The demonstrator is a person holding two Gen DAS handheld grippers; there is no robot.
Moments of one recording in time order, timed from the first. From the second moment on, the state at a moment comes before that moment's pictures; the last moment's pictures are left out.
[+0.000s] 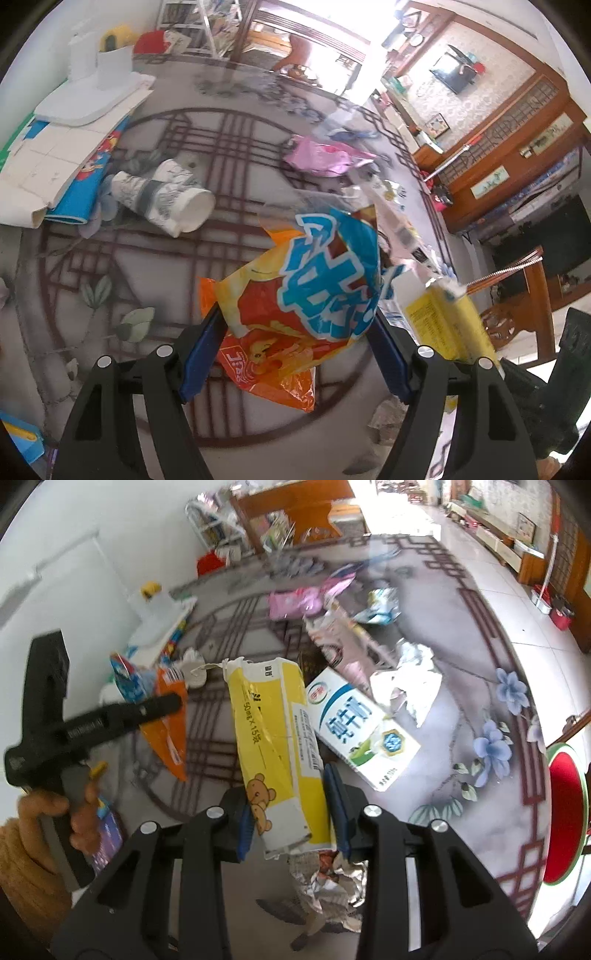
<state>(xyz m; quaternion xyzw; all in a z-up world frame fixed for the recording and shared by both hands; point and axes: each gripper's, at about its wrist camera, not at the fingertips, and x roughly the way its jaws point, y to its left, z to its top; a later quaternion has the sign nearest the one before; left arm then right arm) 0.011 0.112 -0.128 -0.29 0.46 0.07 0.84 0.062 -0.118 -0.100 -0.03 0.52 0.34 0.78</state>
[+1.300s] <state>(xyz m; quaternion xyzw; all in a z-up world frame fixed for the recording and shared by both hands) 0.016 0.061 -0.106 -0.26 0.46 0.03 0.85 0.061 -0.190 -0.101 0.07 0.52 0.29 0.80</state>
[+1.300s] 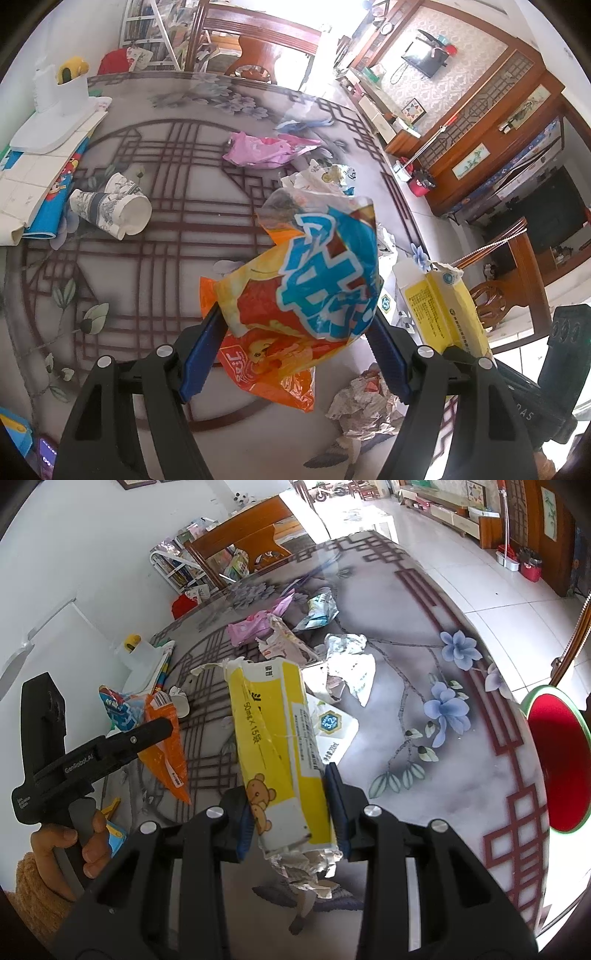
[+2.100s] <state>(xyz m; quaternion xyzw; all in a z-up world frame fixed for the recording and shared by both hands) 0.034 0.003 -0.079 -0.24 0.44 0.00 0.86 0.073 -0.258 -0.085 0.10 0.50 0.25 0.82</state>
